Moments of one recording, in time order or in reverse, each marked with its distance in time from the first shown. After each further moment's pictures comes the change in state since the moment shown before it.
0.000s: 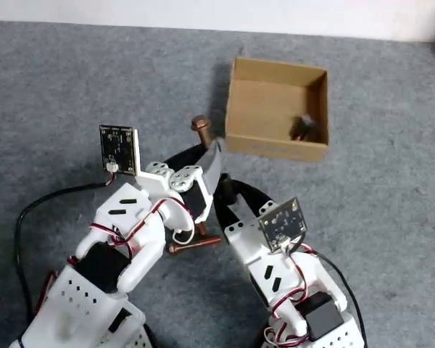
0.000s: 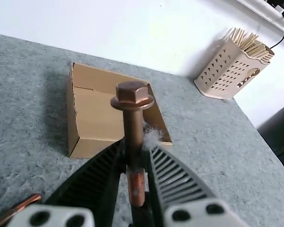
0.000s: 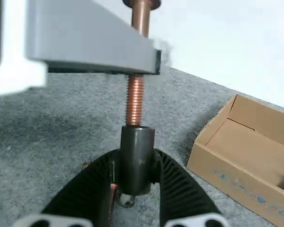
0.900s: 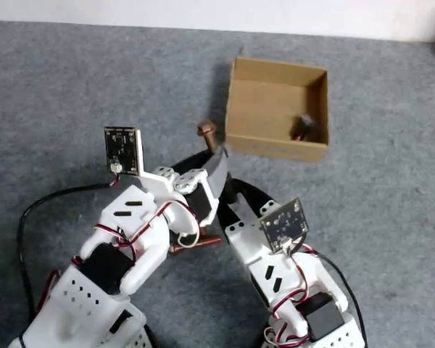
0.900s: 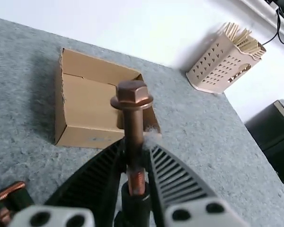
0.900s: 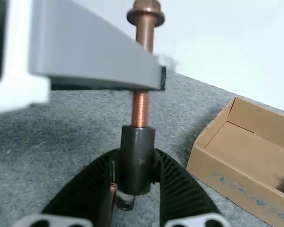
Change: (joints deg) left arm 2.6 0.1 0.1 0.1 4.5; right arm 0.1 -0.1 -0.1 -0.1 0.0
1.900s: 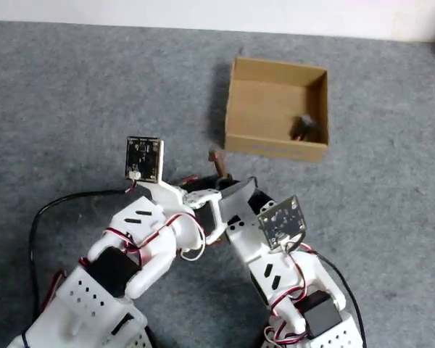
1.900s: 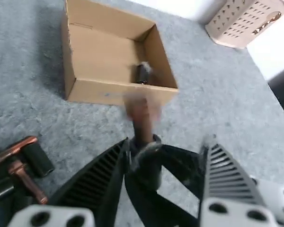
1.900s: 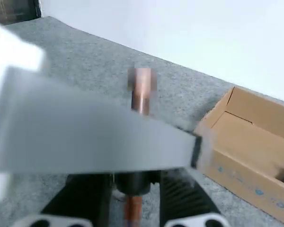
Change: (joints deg) left arm 2.6 -0.4 3.5 8.2 0.0; right arm 1.8 0.1 1.5 0.1 0.1
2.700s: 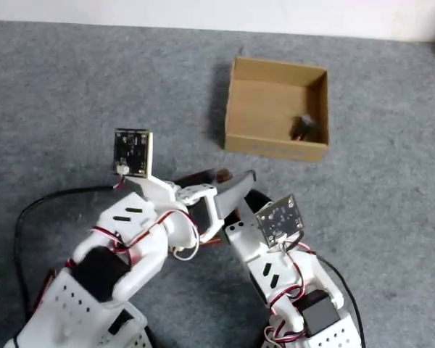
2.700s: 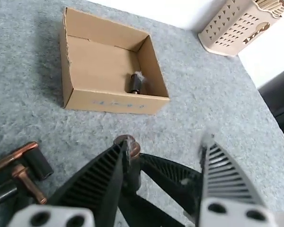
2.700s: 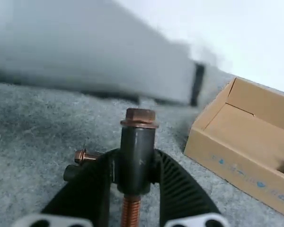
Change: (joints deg) left arm -0.3 0.1 -10.9 9.8 0.0; right arm 0.2 0.0 1.6 -0.2 -0.1
